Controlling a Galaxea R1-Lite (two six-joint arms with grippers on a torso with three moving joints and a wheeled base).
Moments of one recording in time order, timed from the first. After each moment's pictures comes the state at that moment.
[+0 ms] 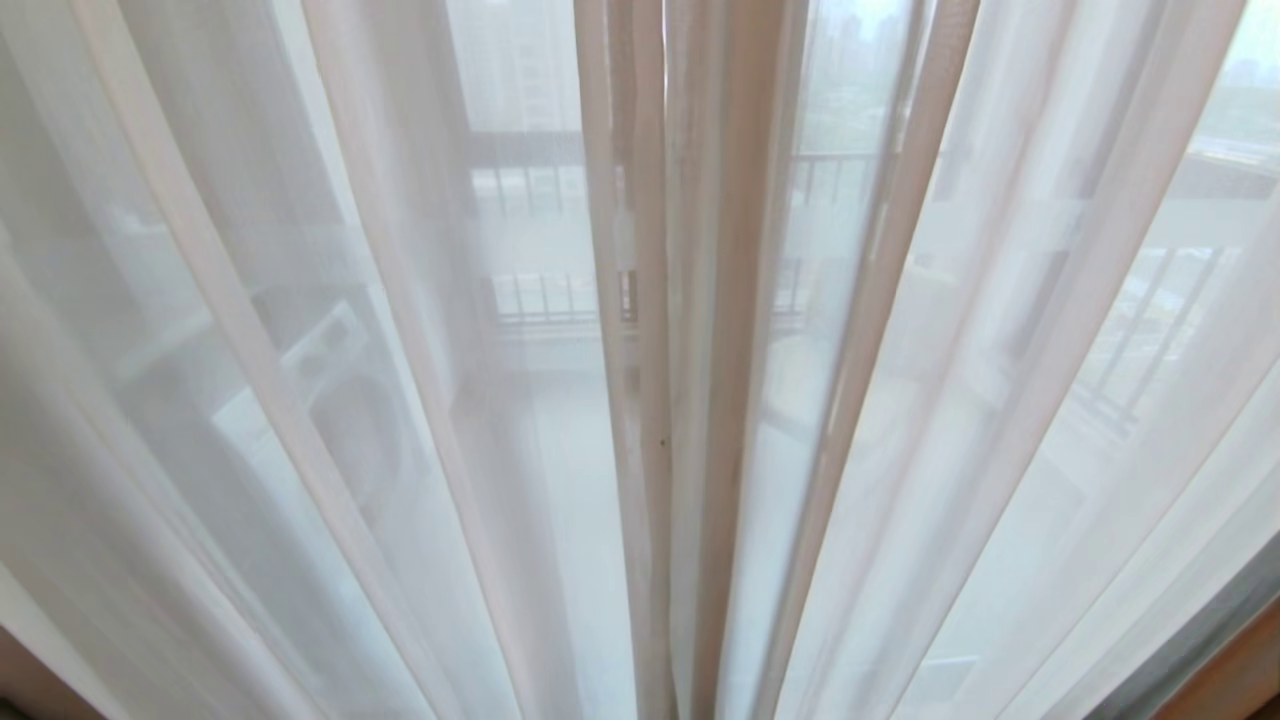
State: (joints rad) left arm 0.00 0.02 0.00 0.00 -0.01 -0.01; right arm 0.00 0.00 0.00 -0.01 -0.04 0.08
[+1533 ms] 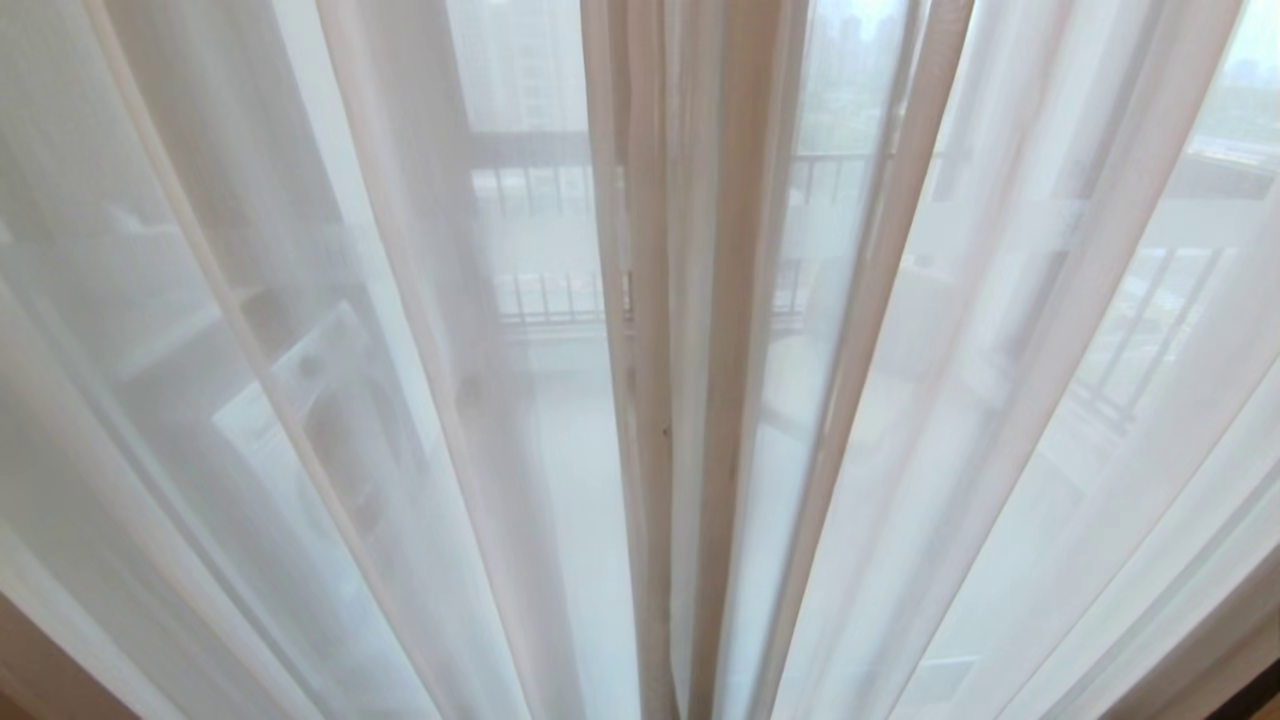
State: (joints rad) left arm 0.00 0.00 0.00 0.00 -0.01 -0.01; right arm 0.00 0.00 0.00 -0.01 -0.04 0.08
